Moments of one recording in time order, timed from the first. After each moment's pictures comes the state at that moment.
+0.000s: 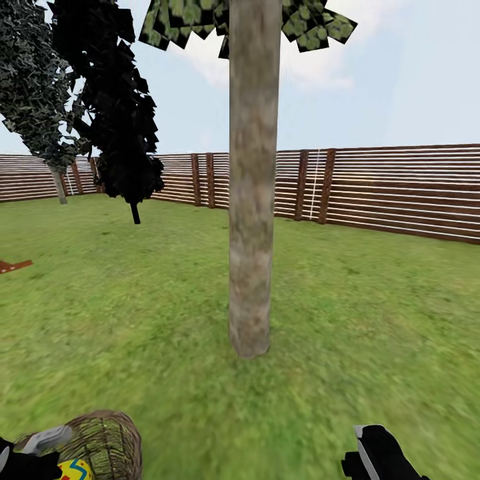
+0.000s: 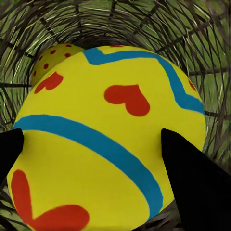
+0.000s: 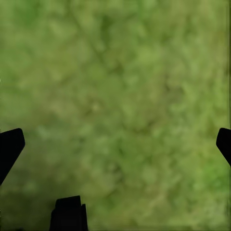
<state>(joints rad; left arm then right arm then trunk) -0.29 0.49 0.11 -0.74 0.21 0.87 -0.40 -0.26 -0.08 -0.03 -0.94 0.04 0.94 -0.10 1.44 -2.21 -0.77</state>
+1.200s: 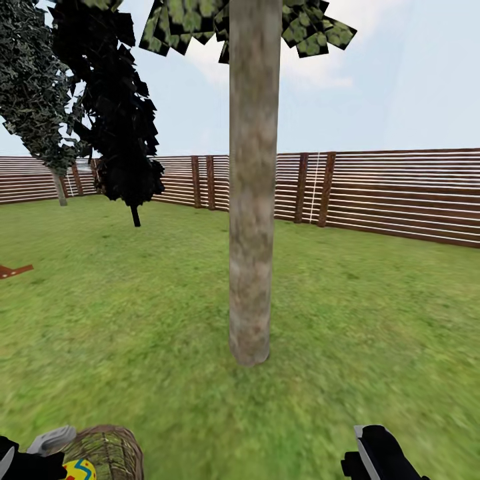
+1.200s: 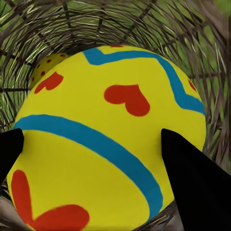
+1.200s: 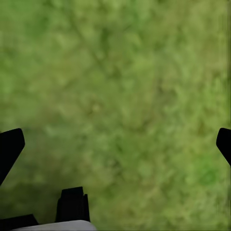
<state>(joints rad) -0.29 0.47 0.11 -0.74 0.20 0.87 -0.40 -0.26 -0.08 -0.03 -0.94 0.03 0.95 -0.10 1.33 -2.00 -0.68</state>
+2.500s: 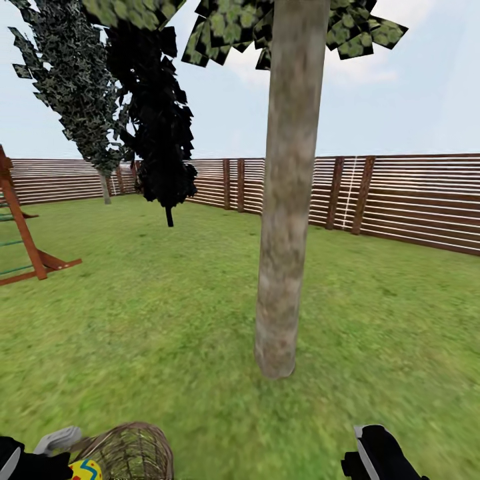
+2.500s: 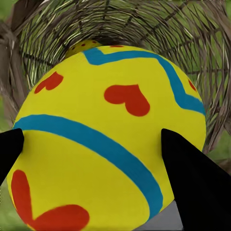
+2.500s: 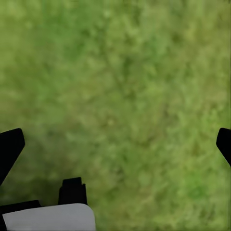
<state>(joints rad) -0.29 0.45 0.11 -0.74 0.20 0.87 -0.40 -0.26 -0.08 -0.03 -0.94 0.04 0.94 -0.10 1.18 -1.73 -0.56</state>
